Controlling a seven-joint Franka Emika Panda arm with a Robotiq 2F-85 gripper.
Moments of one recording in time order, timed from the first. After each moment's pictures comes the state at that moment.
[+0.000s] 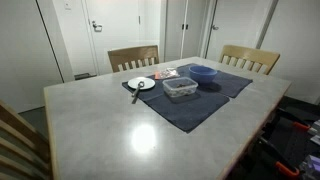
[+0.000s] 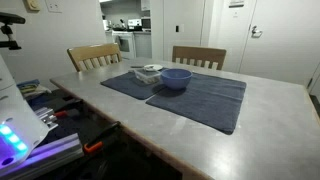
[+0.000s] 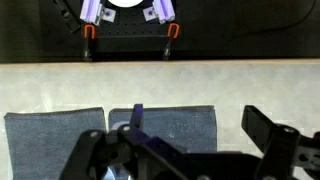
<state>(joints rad) 0.11 -0.58 0.20 -2.33 0.13 1.53 0.27</state>
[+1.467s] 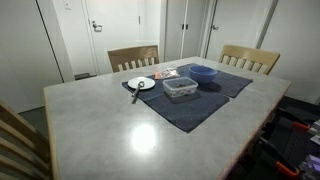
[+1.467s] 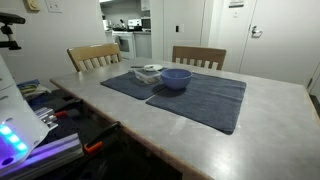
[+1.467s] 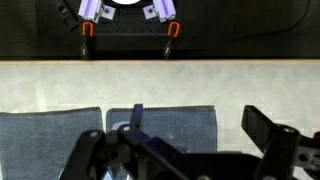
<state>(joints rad) 0.11 -0.53 0.16 -2.33 0.12 1.56 0.22</state>
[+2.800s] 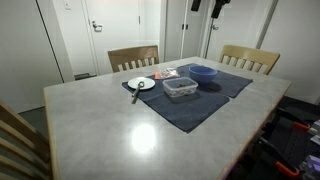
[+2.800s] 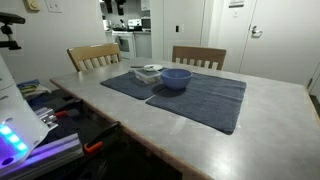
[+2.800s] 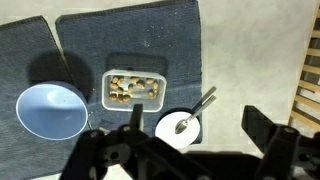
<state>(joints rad) 0.11 -0.38 0.13 -2.44 0.17 2.22 0.24</state>
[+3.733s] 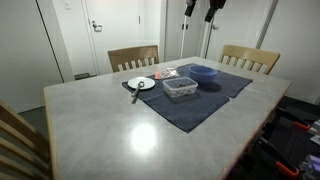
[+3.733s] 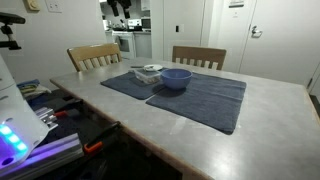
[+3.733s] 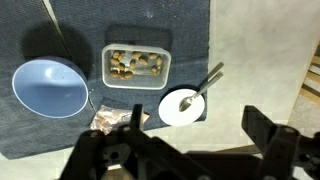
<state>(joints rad) 0.11 -0.37 0.14 -2.50 0.12 2.42 0.28</state>
